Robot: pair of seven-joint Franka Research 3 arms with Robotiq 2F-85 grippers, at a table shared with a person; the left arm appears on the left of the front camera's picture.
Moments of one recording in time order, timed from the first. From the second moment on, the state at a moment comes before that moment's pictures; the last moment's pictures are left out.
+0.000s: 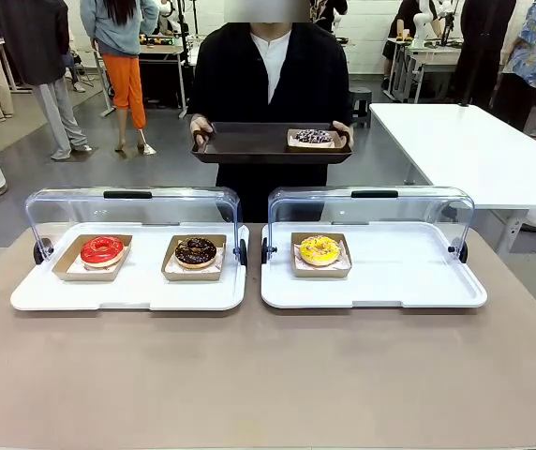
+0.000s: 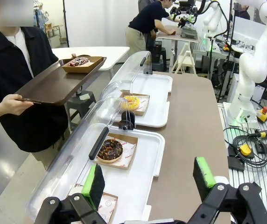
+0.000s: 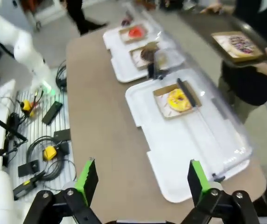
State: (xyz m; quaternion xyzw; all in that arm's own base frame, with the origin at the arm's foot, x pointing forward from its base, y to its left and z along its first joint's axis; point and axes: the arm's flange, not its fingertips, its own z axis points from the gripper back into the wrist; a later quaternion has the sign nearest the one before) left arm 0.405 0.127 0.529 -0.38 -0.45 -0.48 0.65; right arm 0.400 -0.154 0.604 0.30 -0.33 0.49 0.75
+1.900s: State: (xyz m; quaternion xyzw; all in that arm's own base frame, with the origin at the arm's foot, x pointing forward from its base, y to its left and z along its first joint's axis) left arm 0.405 0.127 0.529 -0.38 -0.45 -0.48 0.65; right arm 0.439 -0.209 0.536 0.40 -0.36 0.55 0.64
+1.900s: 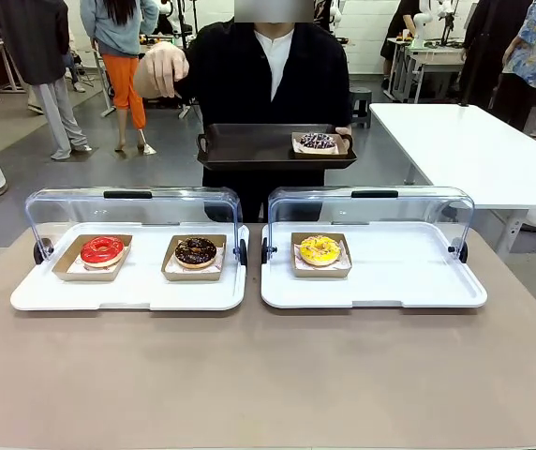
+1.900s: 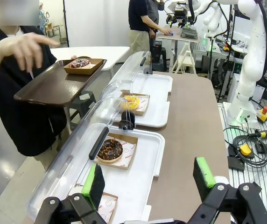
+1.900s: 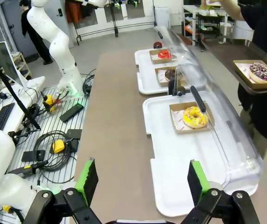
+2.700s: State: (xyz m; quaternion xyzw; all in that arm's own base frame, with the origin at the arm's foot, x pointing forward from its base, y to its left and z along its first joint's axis) left arm 0.405 0.127 0.529 -0.38 -0.45 -0.48 0.65; right arm 0.439 -0.209 0.536 0.40 -0.36 0.55 0.64
